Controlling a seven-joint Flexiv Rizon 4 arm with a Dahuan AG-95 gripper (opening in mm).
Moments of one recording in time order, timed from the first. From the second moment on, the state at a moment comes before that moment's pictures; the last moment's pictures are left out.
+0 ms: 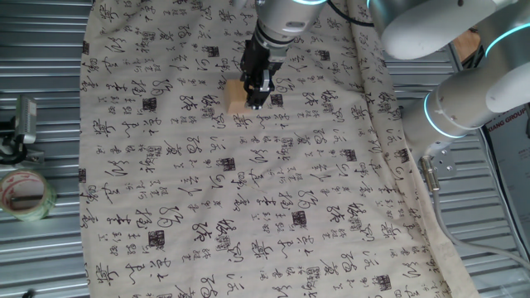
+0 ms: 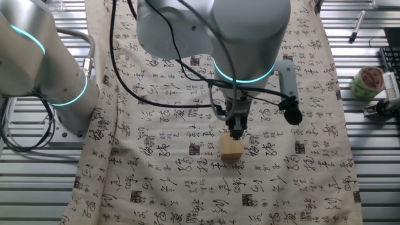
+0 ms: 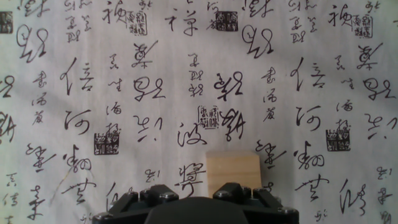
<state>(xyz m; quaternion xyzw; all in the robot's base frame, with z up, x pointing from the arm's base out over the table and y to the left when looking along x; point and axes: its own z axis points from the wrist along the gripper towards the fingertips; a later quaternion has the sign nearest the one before) 0.447 -0.086 0.116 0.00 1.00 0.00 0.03</state>
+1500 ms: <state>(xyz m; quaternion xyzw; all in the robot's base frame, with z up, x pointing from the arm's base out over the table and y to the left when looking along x) 0.446 -0.086 0.117 0.01 1.00 0.01 0.03</state>
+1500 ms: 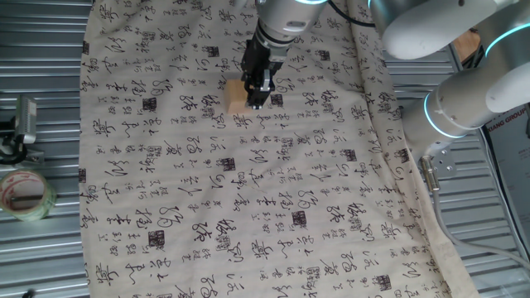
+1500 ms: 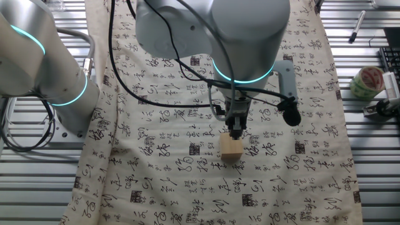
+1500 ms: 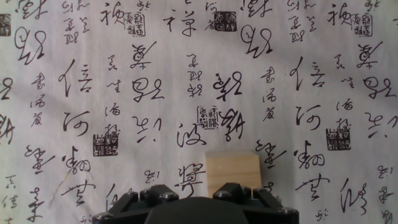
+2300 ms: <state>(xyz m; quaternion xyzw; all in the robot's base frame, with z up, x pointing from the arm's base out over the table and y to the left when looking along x) 0.447 -0.086 0.117 0.03 1.00 0.01 0.03</state>
